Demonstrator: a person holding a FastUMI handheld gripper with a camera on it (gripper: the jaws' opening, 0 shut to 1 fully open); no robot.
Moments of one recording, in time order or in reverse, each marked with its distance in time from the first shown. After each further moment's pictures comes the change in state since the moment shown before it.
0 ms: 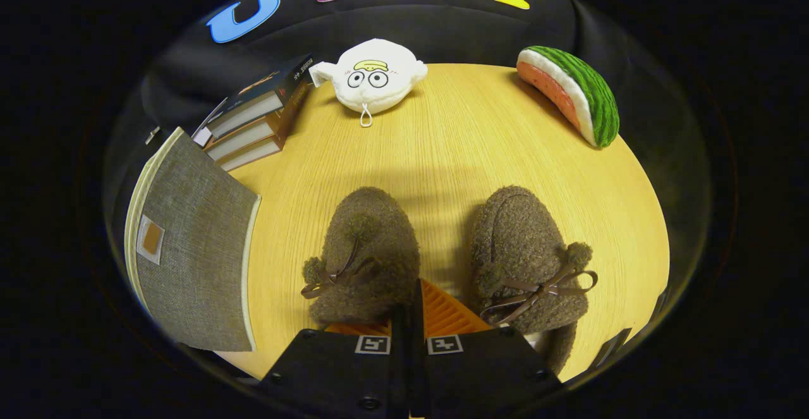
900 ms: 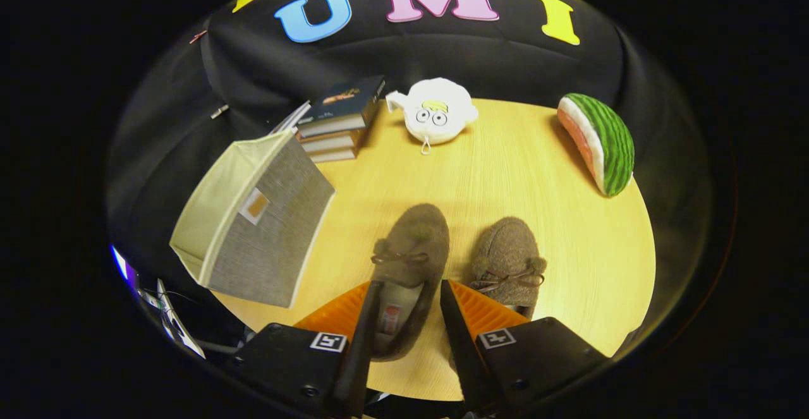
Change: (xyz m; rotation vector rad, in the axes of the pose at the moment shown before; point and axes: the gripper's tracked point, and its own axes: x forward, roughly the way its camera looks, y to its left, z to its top) arm -0.078 0.011 -0.007 -0.201 -0.022 0.199
